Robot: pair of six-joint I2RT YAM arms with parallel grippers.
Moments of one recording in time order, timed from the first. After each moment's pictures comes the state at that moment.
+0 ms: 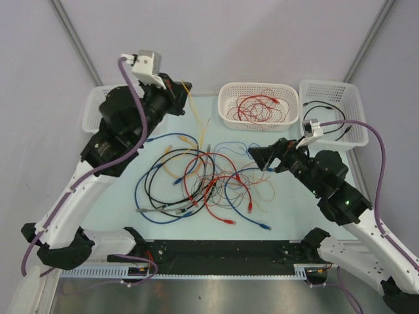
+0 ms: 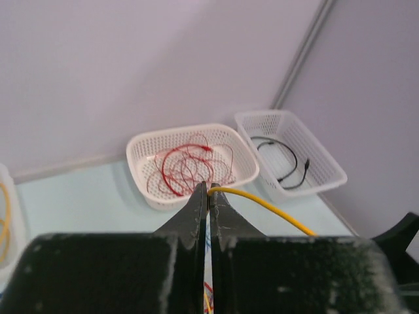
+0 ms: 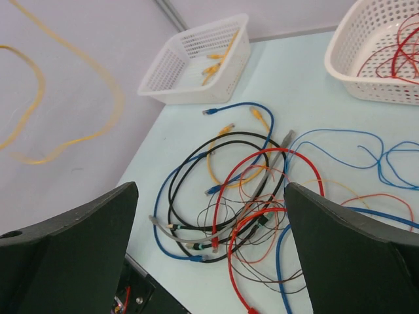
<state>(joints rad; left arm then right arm) -0.73 1.21 1.63 -0.38 -0.20 -0.24 0.69 0.71 0.91 -0.23 0.04 0.59</state>
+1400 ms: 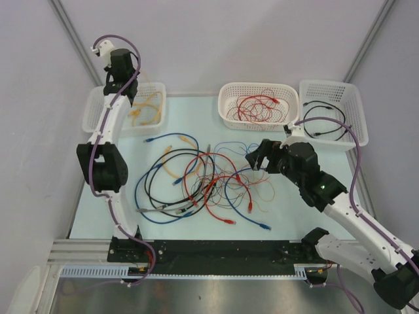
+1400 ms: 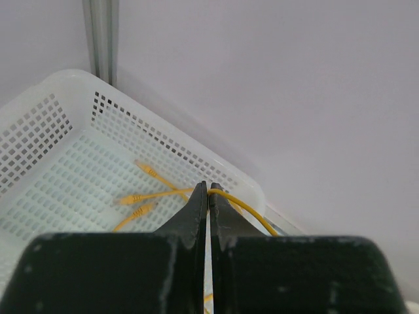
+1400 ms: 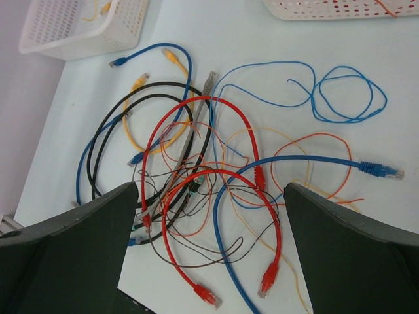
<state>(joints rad) -0.02 1.97 1.97 -0.27 -0.45 -0.48 0.61 0.88 0.82 -0.29 0.08 0.57</state>
